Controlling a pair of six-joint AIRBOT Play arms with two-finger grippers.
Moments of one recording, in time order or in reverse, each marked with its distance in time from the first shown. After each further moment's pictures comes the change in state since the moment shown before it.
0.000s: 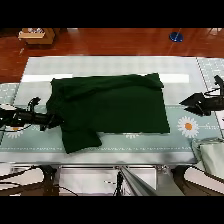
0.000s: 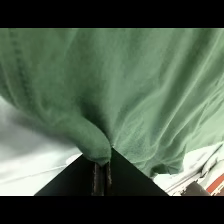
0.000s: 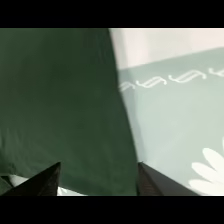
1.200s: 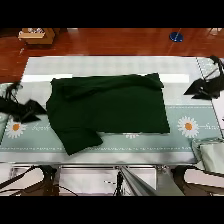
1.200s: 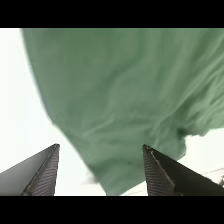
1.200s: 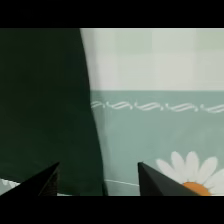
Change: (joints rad) left arm 0.065 0.191 0.224 0.229 -0.279 -0.064; right arm 0.136 -0.121 0.317 -0.226 0.089 0.119
